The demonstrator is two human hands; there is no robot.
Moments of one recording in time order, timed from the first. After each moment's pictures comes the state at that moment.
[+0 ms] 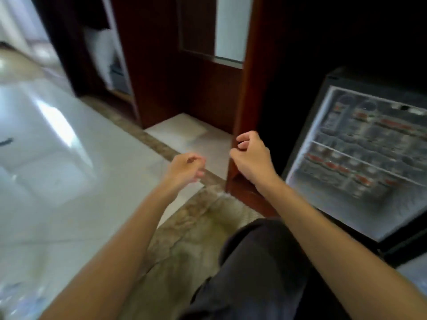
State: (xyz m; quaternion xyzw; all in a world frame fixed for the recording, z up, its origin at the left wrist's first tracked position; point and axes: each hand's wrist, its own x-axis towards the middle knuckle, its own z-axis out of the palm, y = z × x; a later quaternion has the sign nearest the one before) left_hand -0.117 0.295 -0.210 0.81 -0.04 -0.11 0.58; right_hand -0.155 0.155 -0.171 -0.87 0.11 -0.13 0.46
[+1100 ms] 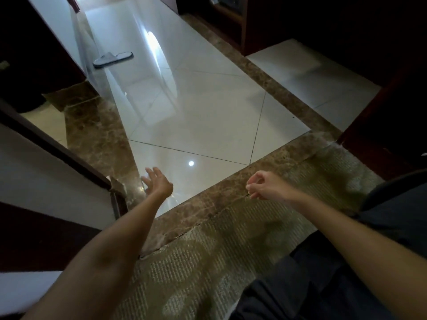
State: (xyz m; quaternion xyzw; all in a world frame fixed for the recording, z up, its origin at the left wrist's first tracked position) left_hand -0.199 0.655 -0.456 0.91 0.34 -0.15 0.19; right_hand -0.193 0.369 -0.363 -0.84 -0.02 0.34 0.42
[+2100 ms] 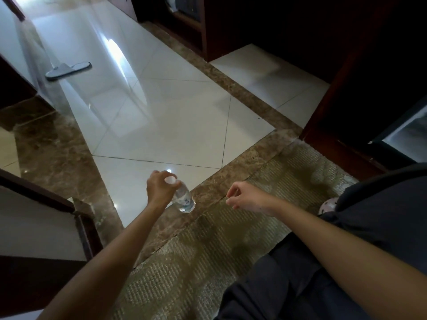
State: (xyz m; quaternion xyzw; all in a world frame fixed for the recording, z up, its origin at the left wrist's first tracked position) left_hand -0.189 0.566 -0.412 0.90 0.22 0.02 0.37; right_hand -0.206 0.347 -0.359 -0.85 -0.02 0.36 0.38
